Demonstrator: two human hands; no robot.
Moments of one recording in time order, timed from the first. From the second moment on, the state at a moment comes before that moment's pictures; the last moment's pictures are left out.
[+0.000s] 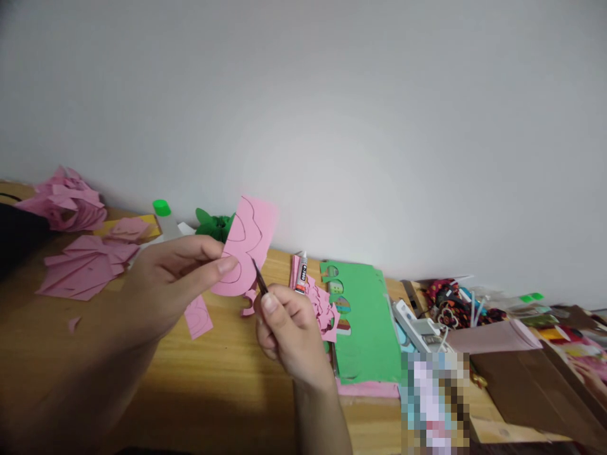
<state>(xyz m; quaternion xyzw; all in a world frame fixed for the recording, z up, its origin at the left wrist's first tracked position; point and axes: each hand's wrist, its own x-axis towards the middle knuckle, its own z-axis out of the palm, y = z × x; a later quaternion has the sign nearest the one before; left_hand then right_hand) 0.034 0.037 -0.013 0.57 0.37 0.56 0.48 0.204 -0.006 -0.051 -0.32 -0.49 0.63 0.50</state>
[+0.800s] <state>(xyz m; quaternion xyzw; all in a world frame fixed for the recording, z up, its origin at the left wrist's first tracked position) 0.032 0.034 -0.016 0.60 0.34 0.53 0.49 0.201 -0.008 -0.047 -0.34 -0.50 0.62 0.50</state>
